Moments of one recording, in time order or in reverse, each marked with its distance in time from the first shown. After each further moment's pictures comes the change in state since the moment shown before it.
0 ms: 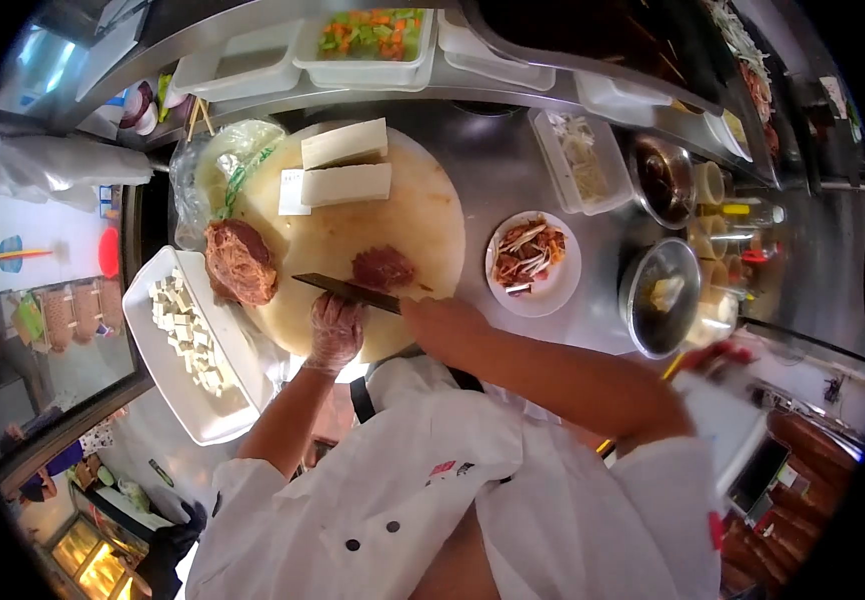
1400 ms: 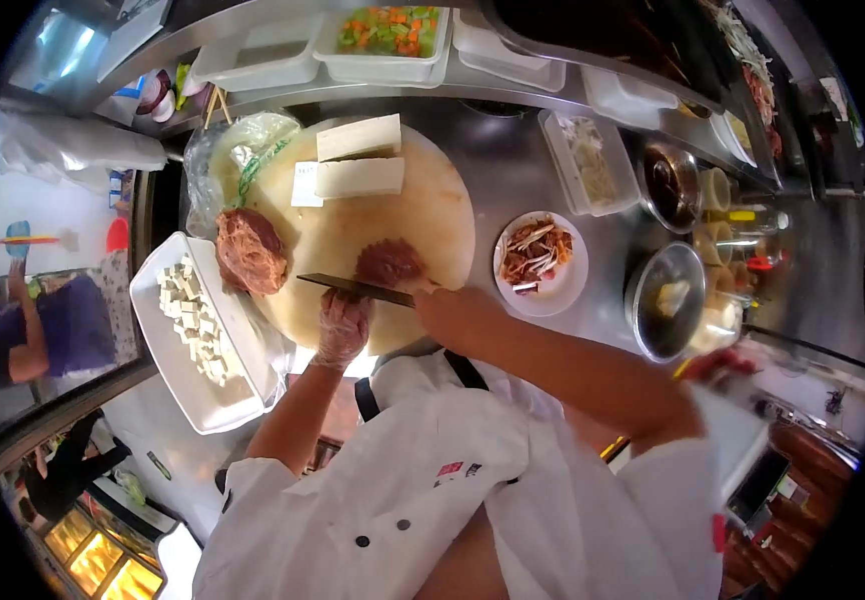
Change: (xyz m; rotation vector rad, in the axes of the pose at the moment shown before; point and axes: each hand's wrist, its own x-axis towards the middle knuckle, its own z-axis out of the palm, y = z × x) left_hand -0.016 -0.003 0.006 -0.007 0.035 -0.007; right_hand -0.001 -0.010 -0.022 -0.059 0.043 0.028
